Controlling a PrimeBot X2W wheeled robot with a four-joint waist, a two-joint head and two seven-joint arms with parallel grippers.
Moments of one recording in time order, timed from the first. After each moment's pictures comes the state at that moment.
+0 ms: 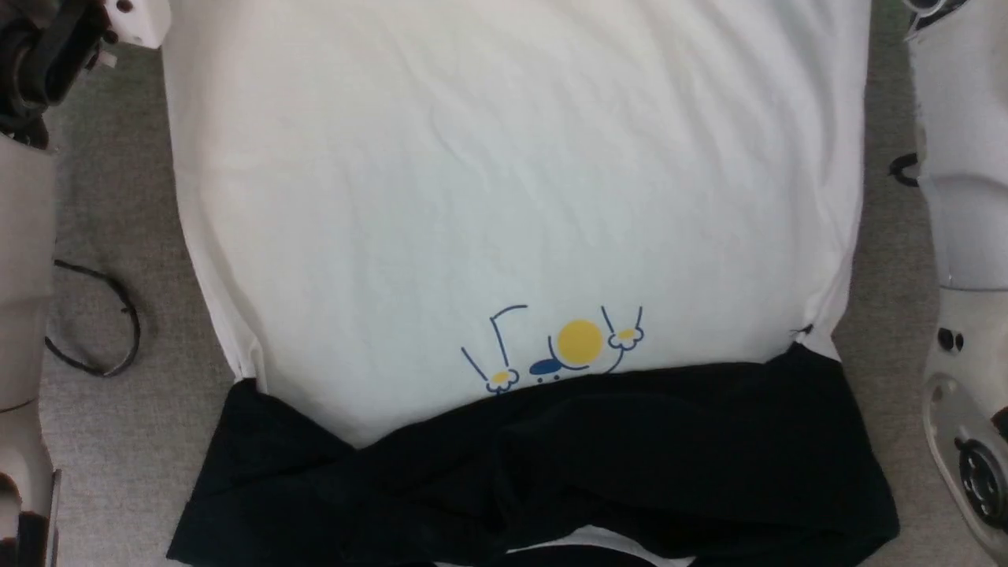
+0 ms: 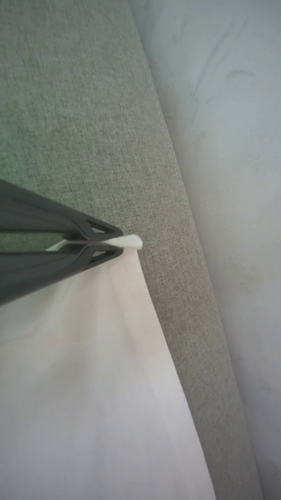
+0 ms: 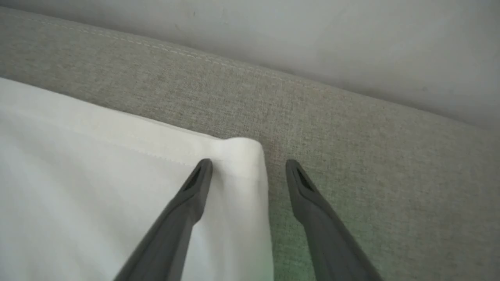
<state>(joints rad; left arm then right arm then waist) -1.11 0.48 -0.27 0.30 -0.41 -0.04 0.60 -1.30 -0.05 0.04 0.63 0.05 0.13 0.69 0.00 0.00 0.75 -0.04</state>
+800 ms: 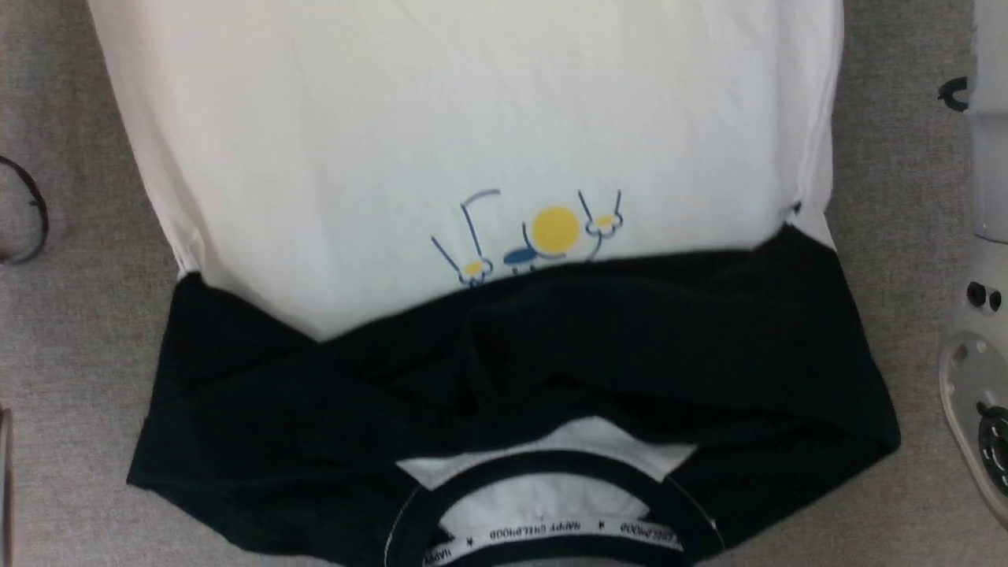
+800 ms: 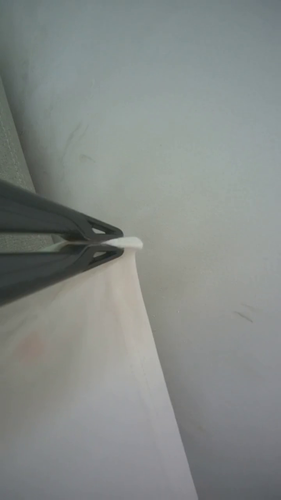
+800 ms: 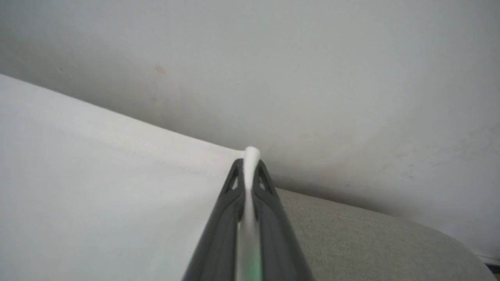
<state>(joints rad) -1.28 0.50 -0.27 0.42 -0.31 -0.05 0.15 -1.41 -0.04 -0.02 0.60 -0.09 0.13 0.45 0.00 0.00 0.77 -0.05</state>
